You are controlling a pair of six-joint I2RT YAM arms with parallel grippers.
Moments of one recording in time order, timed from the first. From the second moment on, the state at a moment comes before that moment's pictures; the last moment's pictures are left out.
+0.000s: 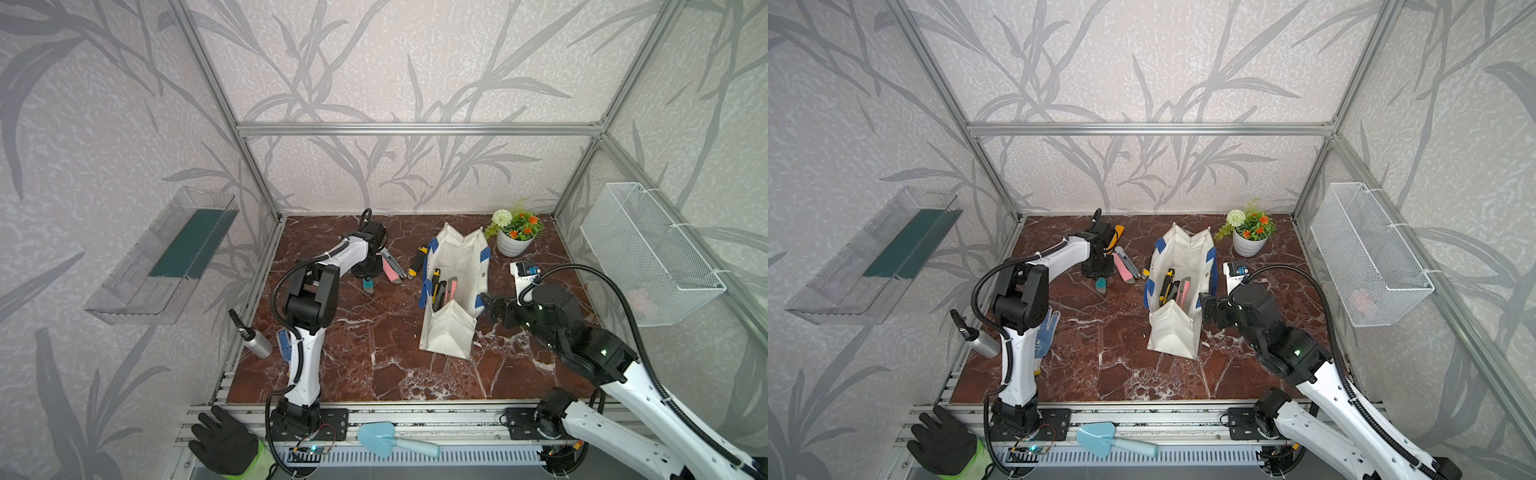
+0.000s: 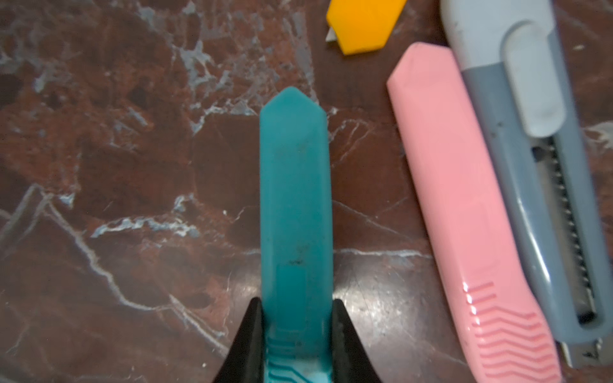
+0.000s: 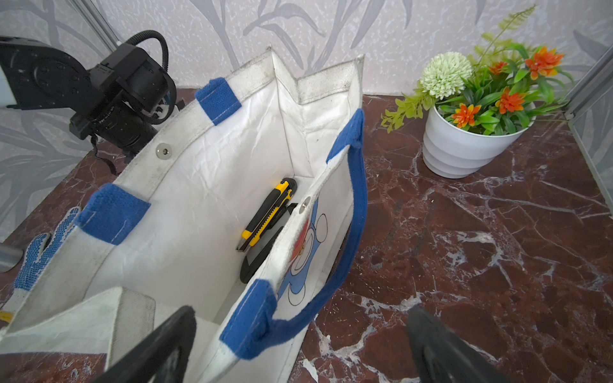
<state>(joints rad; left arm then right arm) -0.31 2.13 1.65 -0.84 -0.16 -0.44 0.65 0.74 0.85 -0.63 0.26 0.33</state>
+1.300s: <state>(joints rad) -0.85 2.10 2.39 -1.07 -0.17 -0.31 0.65 0.67 0.86 -0.67 0.24 0.34</state>
